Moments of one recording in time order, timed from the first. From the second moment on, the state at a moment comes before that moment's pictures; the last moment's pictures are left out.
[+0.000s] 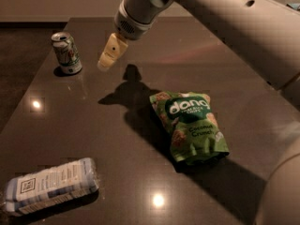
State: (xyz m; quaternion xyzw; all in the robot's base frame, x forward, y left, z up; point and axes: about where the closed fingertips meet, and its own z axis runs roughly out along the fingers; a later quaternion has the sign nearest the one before) arm 0.651 0.080 0.934 -0.54 0.78 0.09 0.30
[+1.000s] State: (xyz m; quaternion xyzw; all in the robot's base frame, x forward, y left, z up) arm 0.685 0.180 0.916 -0.51 0.78 0.12 0.34
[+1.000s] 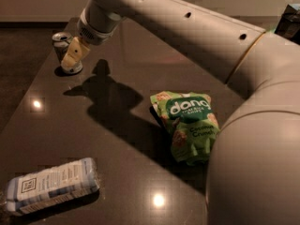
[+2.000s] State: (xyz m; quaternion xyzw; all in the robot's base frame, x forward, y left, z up) arm 0.718 0.231 0.906 -0.52 0.77 0.15 0.35
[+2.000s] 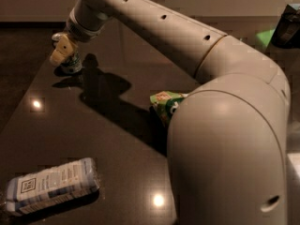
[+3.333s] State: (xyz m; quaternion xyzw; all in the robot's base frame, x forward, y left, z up) arm 0.711 0.231 0.938 -0.53 0.74 0.19 0.36
